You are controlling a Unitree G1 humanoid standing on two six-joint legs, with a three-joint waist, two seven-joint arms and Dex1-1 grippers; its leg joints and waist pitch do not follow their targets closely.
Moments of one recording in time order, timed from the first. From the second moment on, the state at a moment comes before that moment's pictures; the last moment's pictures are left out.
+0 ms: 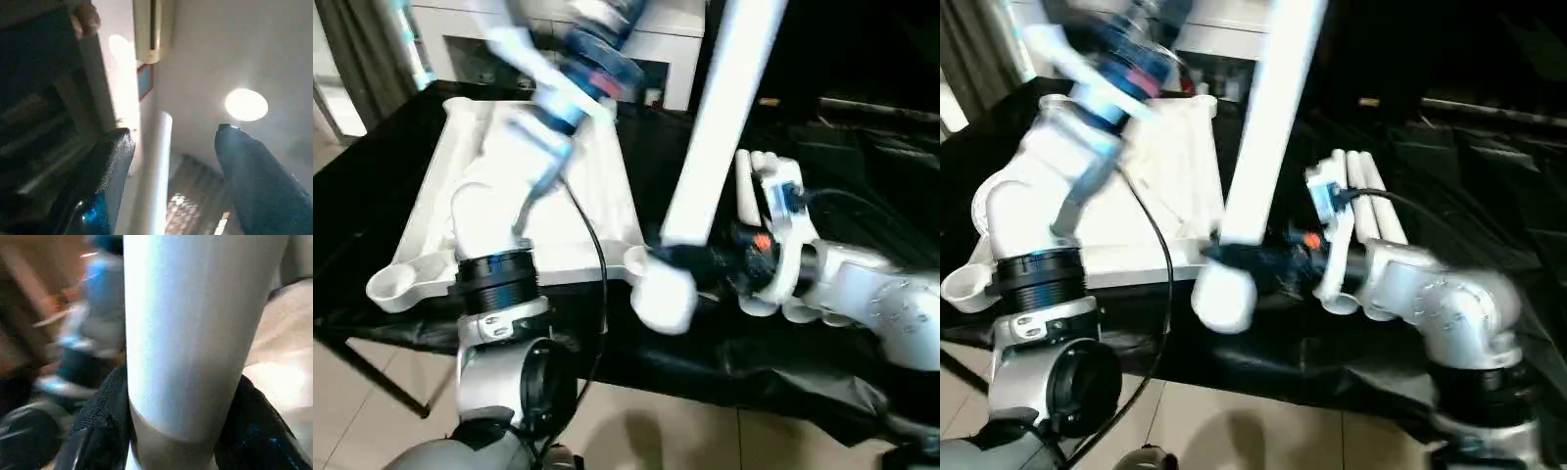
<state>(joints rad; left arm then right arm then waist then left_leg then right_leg) -0.95 -0.05 0.52 0.13 -1.23 0.79 -0.34 -0.46 -0.34 -0.11 -0.23 0.92 0.99 0.74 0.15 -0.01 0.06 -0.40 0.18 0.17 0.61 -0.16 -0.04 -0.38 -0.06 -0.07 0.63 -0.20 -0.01</state>
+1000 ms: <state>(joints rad) -0.22 0.27 -0.07 -0.01 -0.18 0.15 -0.22 -0.07 -0.18 -0.07 -0.20 0.30 0.34 0.19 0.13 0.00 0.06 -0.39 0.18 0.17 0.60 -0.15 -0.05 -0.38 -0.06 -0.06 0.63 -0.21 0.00</state>
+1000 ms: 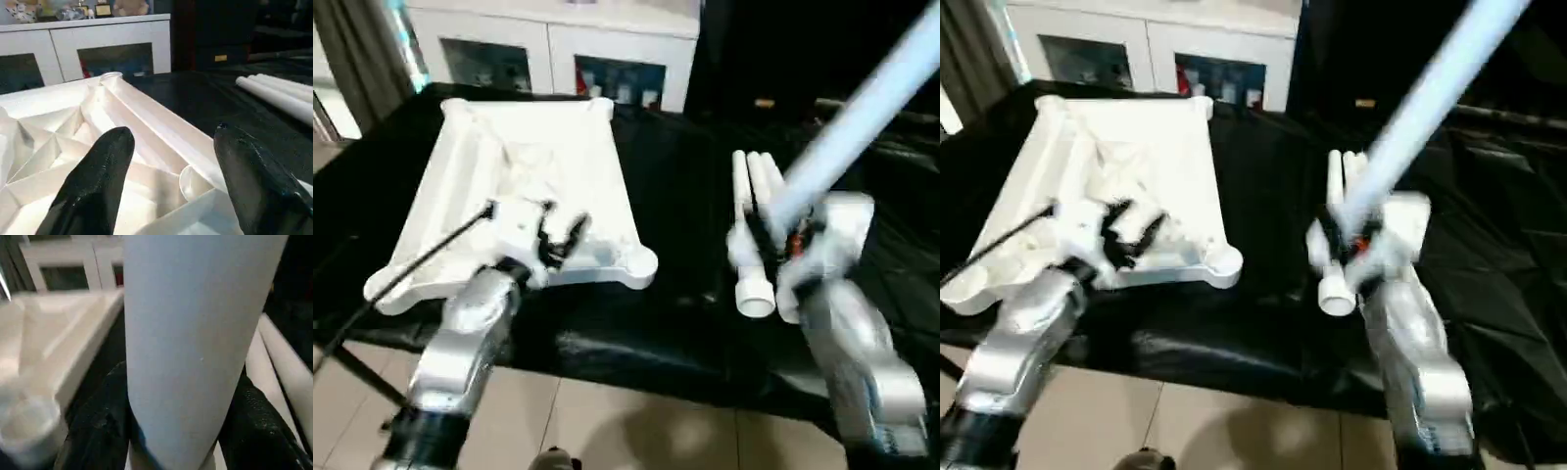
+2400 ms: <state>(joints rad) -0.13 0.20 0.01 -0.16 -0.07 0.20 -0.07 -0.13 -0.16 0.05 -0.23 0.25 0.34 0.25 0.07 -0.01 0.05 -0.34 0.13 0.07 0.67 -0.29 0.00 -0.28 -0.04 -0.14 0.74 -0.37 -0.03</state>
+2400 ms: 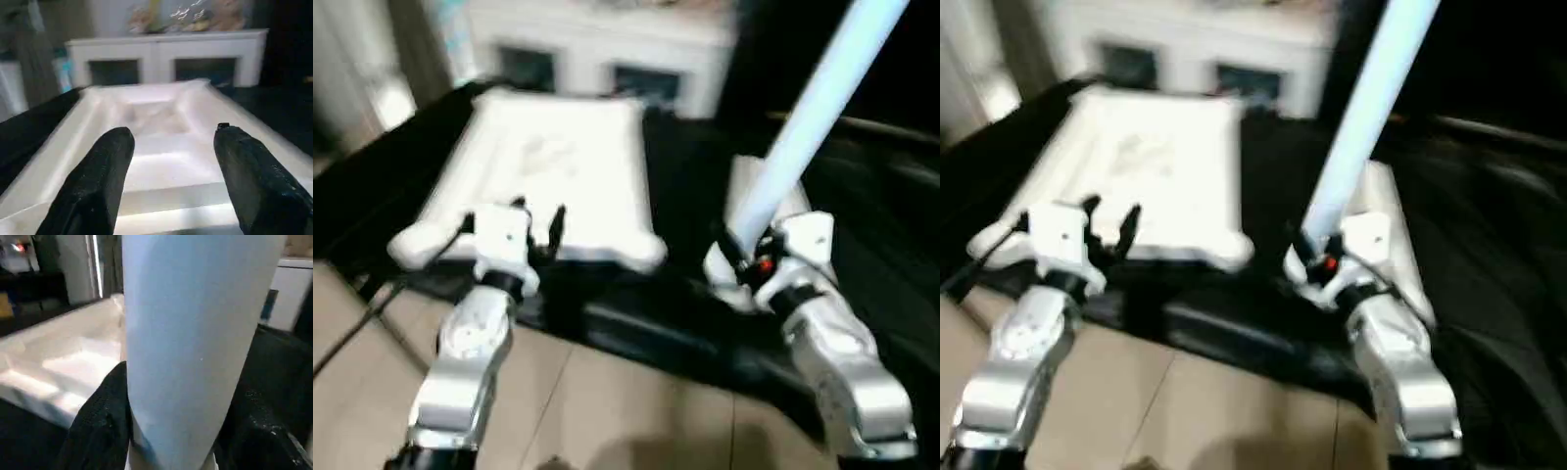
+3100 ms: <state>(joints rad) -0.16 0.18 0.00 -0.15 -0.07 0.21 -0.10 -0.11 -0.14 0.01 -0.23 0.27 0.36 0.23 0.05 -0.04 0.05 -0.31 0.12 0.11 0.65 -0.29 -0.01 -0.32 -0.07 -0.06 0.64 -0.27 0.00</state>
